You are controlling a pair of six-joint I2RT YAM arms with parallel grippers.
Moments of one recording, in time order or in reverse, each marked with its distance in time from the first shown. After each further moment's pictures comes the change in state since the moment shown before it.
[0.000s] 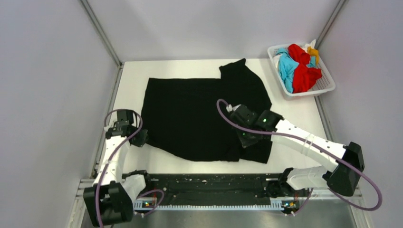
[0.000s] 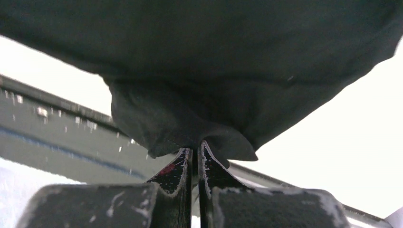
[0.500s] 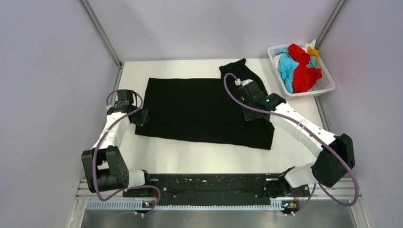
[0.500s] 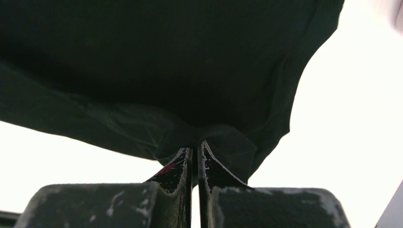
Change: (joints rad) left arm -0.011 0.363 0.235 0.223 0.066 0.007; right arm -0.328 0.129 0.117 0.262 0.123 -0.209
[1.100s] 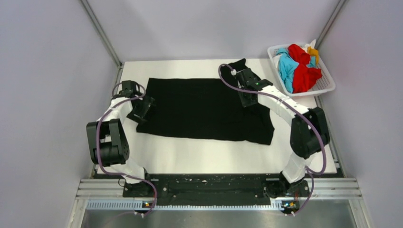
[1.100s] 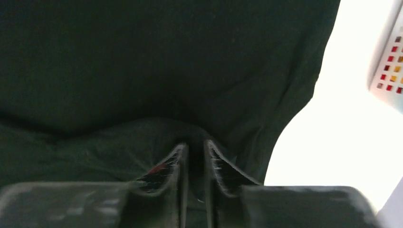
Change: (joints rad) left arm -0.005 0.323 0.186 0.063 0.013 0.058; right arm -0.154 0.325 0.177 0.136 -0.022 -0.175
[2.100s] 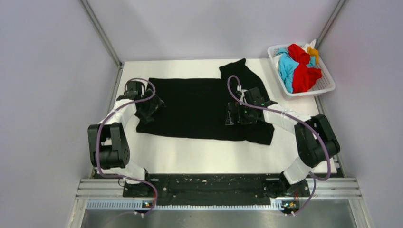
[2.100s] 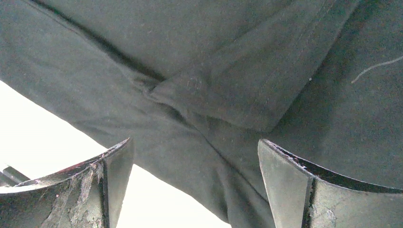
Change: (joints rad) left arm -0.075 -0.061 -0.029 0.040 0.153 0.198; right arm -0.036 -0.106 -0.409 0.361 -0.510 0.275
